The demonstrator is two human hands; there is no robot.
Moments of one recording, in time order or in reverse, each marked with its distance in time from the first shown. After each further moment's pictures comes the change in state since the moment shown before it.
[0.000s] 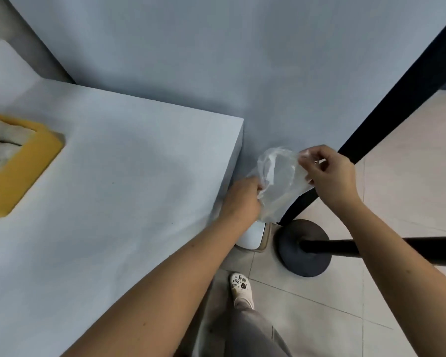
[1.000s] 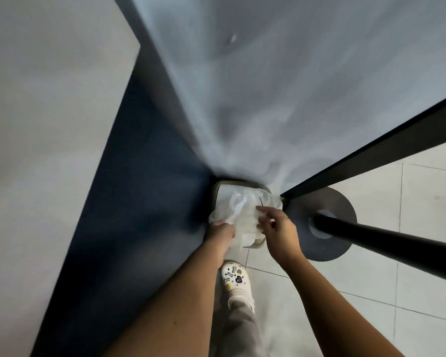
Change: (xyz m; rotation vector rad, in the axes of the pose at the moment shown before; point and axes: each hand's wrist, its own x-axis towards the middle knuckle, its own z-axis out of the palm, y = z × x) left_hand 0.131 -0.192 0.289 -0.588 -0.234 -1.057; right_hand -0.028 0.352 0.201 0.053 -0.274 0.496
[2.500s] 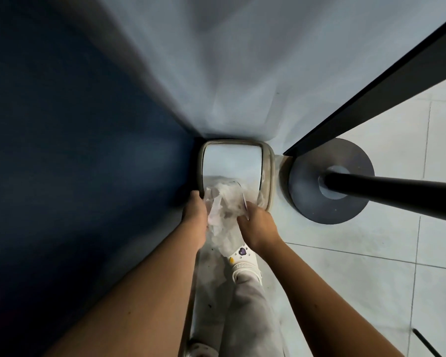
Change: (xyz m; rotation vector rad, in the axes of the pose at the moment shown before) left_hand 0.101 -0.054 0.003 -0.278 0.100 -0.141; right_hand 0.004 0.060 0.071 -0.365 -0.235 0.151
